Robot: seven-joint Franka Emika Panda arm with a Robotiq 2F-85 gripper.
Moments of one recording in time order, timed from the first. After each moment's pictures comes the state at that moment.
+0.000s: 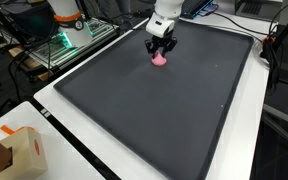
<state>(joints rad) 0.13 0.35 0.00 -2.21 0.12 2.40 0.75</state>
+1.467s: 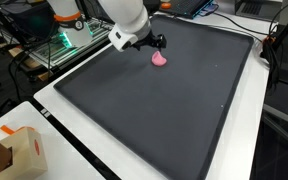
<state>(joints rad) -0.09 0.25 -0.07 -2.25 0.68 2.14 0.52</state>
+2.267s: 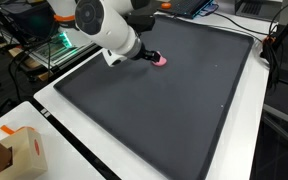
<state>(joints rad) -0.12 0.35 -0.11 -2.24 0.82 2.13 0.50</state>
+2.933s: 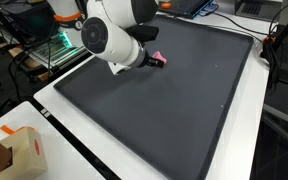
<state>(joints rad) -0.13 0.45 -0.11 -2.16 0.89 2.09 0.47</state>
